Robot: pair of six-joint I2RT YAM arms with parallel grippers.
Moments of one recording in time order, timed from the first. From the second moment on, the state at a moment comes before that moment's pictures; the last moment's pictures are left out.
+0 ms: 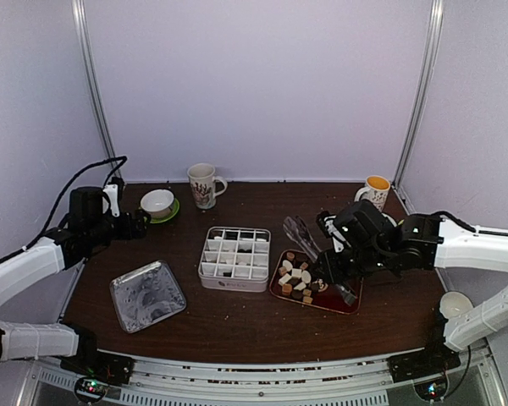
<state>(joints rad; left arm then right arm) -0.25 1.04 0.65 -0.10 -0.03 -0.20 1.01 1.25 0.97 -0.60 0.18 0.58</state>
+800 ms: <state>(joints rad) -0.01 1.36 0.33 0.81 -0.28 0.17 1.00 1.13 0.93 -0.94 0.07 0.58</state>
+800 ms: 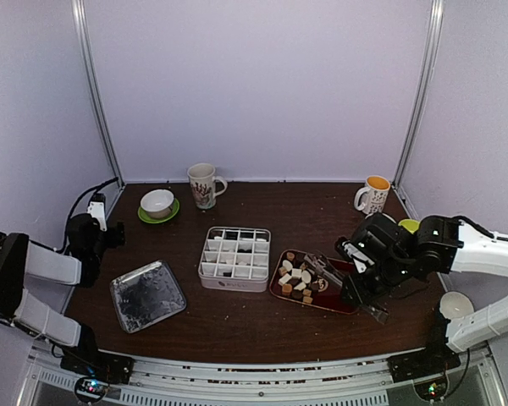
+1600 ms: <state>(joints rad) 0.03 1.42 0.33 0.94 -0.14 0.16 0.99 0.93 0.71 -0.85 0.00 0.65</state>
